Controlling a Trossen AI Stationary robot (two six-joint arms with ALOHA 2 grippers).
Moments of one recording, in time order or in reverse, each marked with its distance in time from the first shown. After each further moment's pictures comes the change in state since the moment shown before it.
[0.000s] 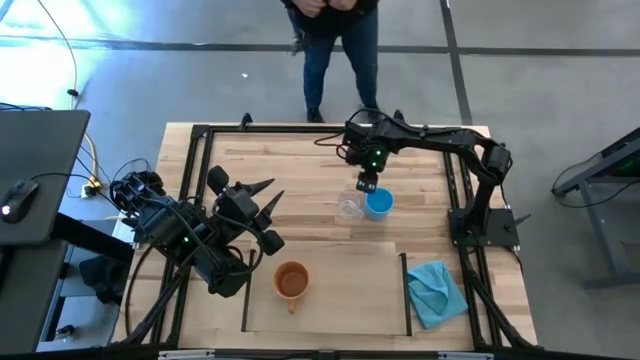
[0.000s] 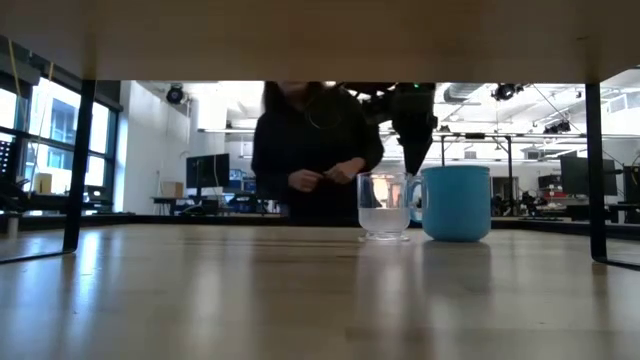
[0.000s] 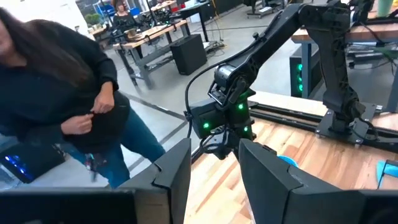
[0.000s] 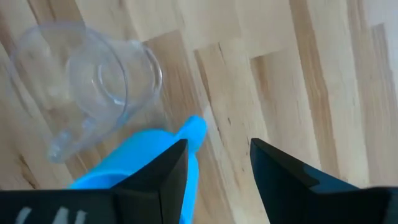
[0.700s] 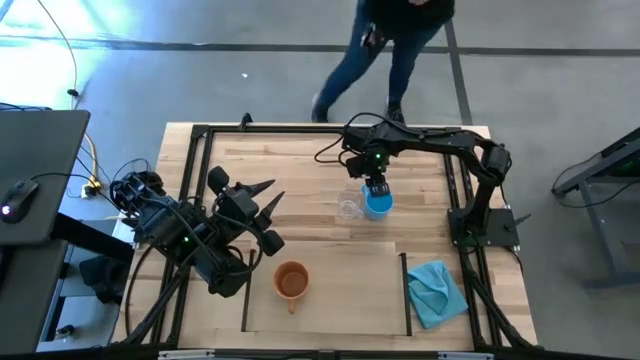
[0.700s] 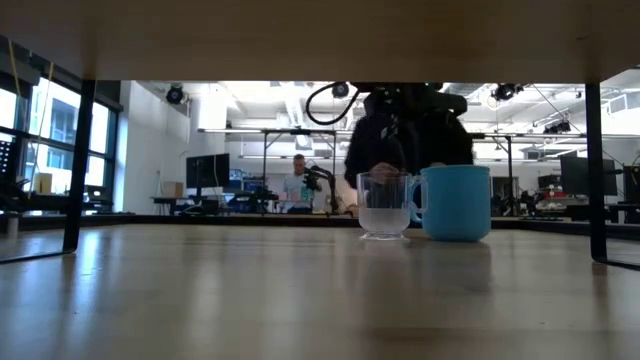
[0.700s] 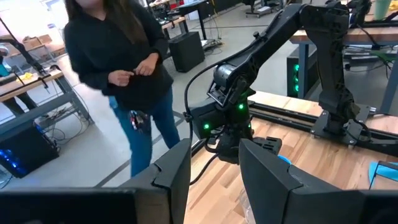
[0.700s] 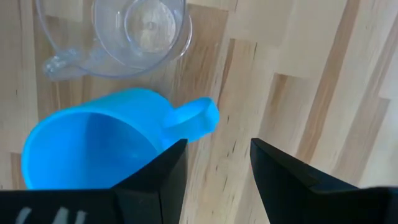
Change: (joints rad) left arm 0.000 0.000 0.000 0.000 0.015 -0.031; right arm 0.021 0.000 0.000 -0.038 0.019 -0.470
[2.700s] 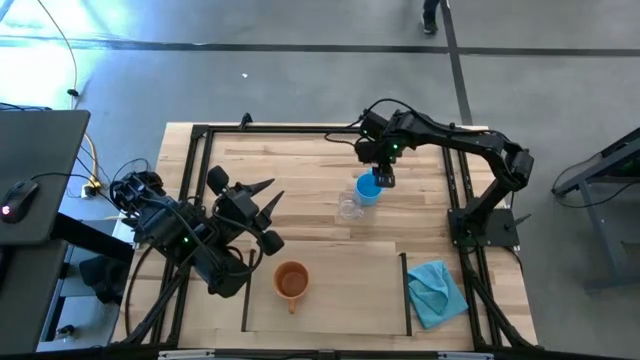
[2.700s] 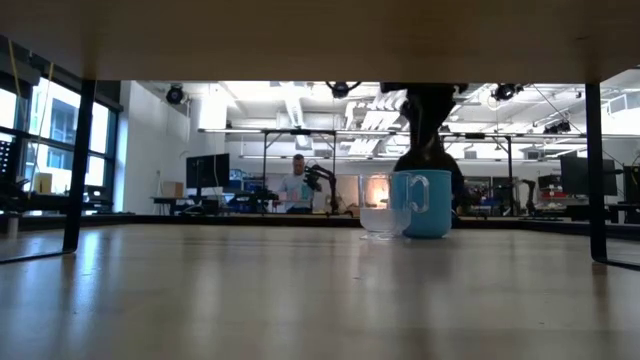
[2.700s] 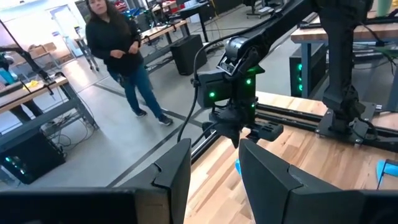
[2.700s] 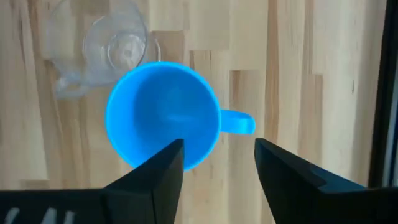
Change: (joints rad) left arm 0.000 0.000 0.000 0.000 -0.016 0.027; right arm -0.060 -0.176 -0.053 0.045 0.003 0.103
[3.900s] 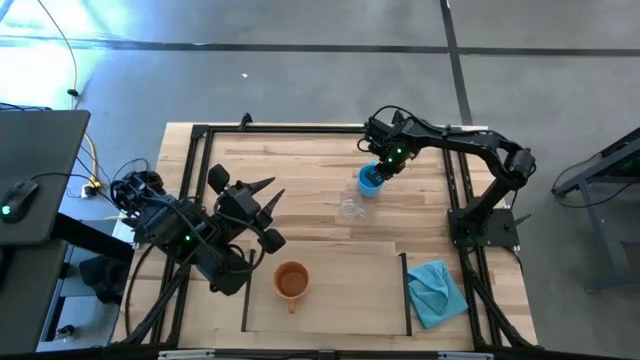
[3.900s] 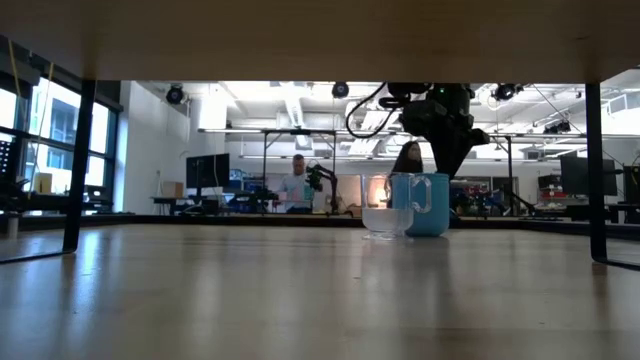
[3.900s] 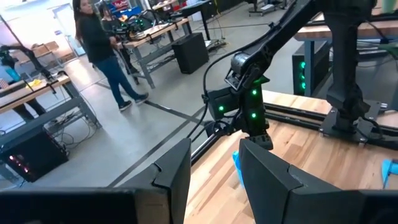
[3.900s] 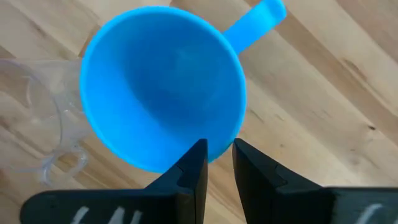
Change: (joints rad) left arm 0.016 0.000 0.000 0.000 0.006 0.014; right arm -0.062 0.001 -0.170 0.033 -0.038 0.824
